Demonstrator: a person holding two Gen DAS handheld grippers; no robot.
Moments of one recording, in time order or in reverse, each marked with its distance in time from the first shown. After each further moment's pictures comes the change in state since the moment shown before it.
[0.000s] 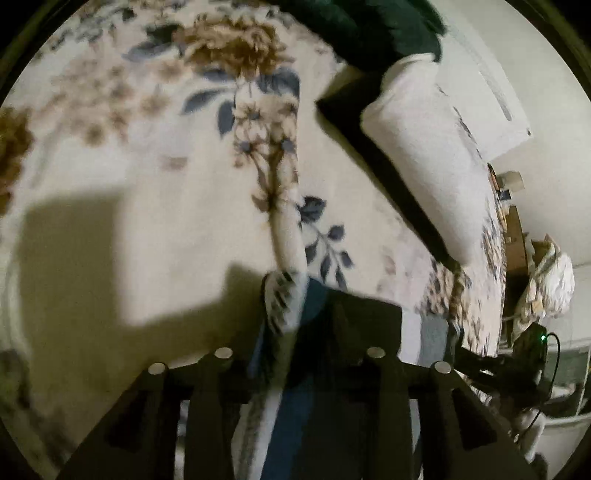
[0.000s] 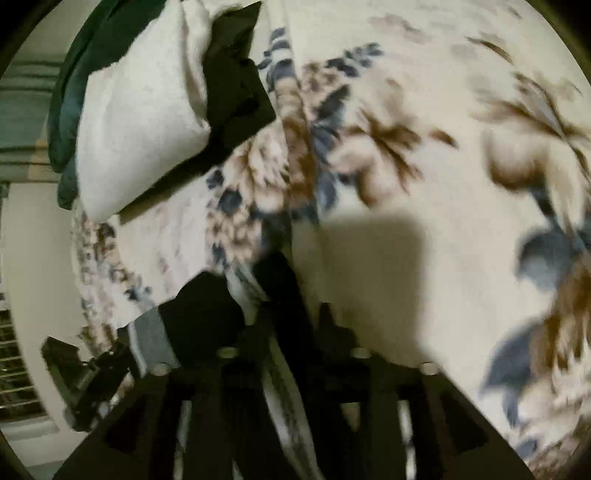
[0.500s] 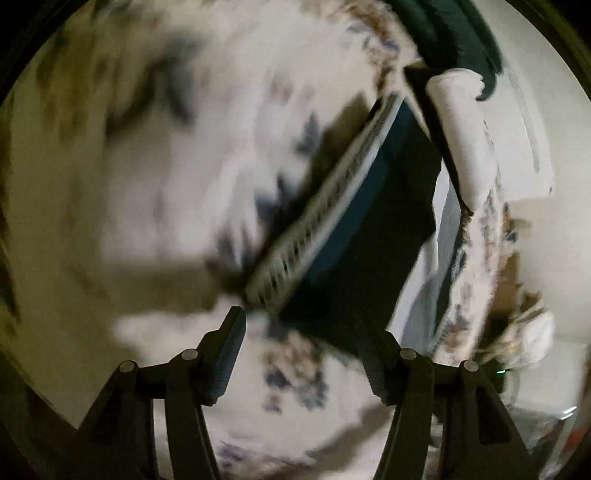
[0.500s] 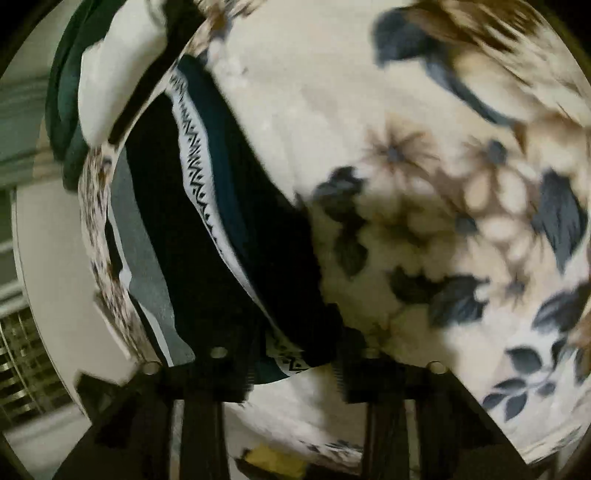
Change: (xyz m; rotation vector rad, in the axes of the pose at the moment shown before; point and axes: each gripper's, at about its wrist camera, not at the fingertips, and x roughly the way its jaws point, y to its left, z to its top) left arm -0.051 0.053 -0.191 -0.406 0.084 -0.058; right arm 0.005 -0.069 -0.169 0.147 0.101 0.090
